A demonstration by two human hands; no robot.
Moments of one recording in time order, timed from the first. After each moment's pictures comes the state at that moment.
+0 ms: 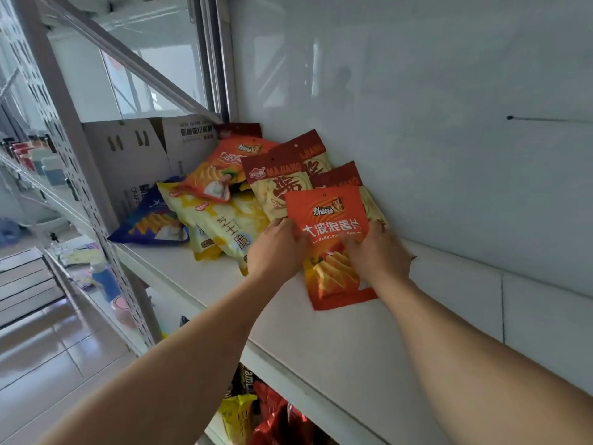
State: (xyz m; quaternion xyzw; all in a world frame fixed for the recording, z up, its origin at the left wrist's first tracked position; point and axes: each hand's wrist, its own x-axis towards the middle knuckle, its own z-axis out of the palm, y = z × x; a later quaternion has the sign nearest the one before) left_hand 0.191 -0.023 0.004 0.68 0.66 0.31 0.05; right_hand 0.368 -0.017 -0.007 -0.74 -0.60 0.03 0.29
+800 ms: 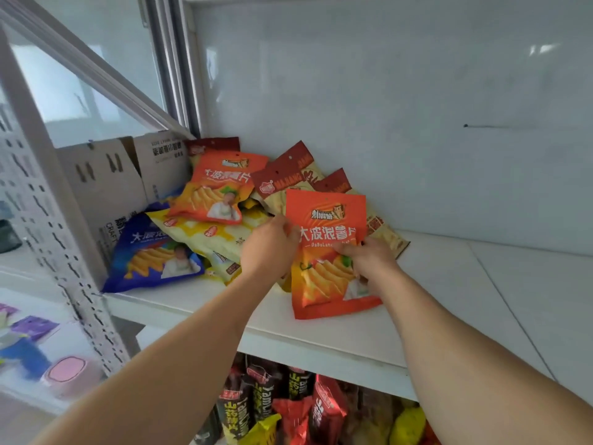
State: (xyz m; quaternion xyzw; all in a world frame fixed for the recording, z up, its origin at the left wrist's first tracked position) left_hand 0.089 0.010 0.025 0.77 0.53 0.35 0.11; right_hand 0.262 -0.043 0.003 -0.69 -0.35 0.31 0.54
